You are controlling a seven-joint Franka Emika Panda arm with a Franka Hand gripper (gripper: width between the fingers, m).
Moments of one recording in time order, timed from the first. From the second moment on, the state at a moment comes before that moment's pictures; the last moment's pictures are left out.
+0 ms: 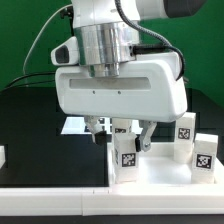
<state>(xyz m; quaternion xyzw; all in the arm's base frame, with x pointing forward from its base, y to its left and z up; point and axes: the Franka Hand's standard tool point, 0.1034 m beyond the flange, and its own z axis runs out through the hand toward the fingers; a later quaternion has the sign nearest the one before) 0.631 -0.013 0.077 -0.94 0.33 -0.03 0.07</state>
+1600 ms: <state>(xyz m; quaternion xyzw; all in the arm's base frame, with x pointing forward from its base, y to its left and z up) 0.633 -0.012 0.078 -0.73 0.68 -0.01 0.08</state>
